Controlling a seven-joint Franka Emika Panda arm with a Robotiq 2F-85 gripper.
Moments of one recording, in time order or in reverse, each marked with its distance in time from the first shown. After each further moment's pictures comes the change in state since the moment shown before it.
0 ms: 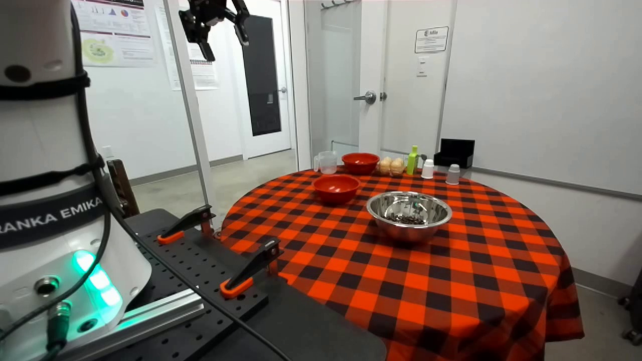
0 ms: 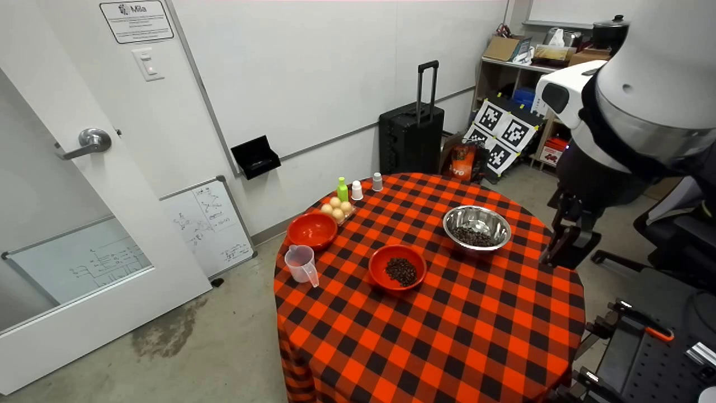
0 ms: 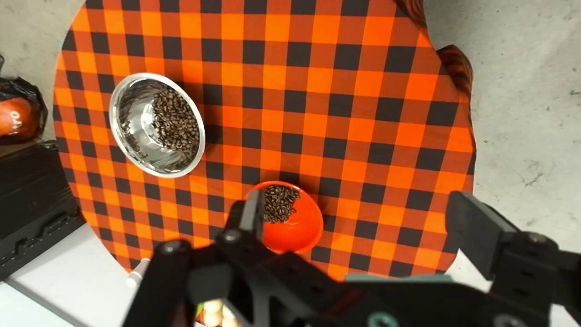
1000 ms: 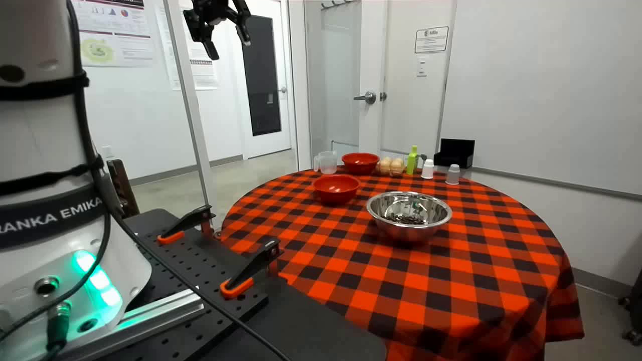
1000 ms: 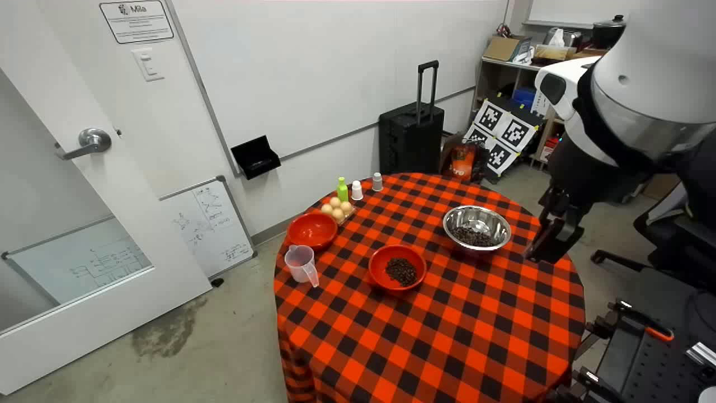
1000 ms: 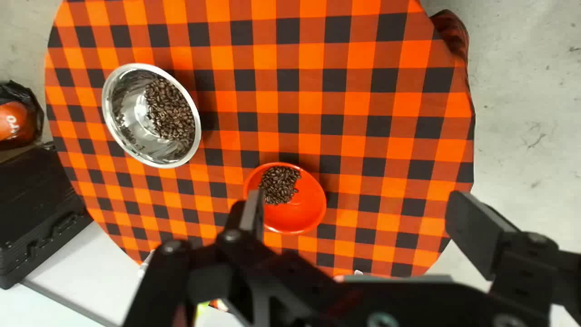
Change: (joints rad) arm -0.052 -0.002 0.042 0.000 0.041 0.064 0.044
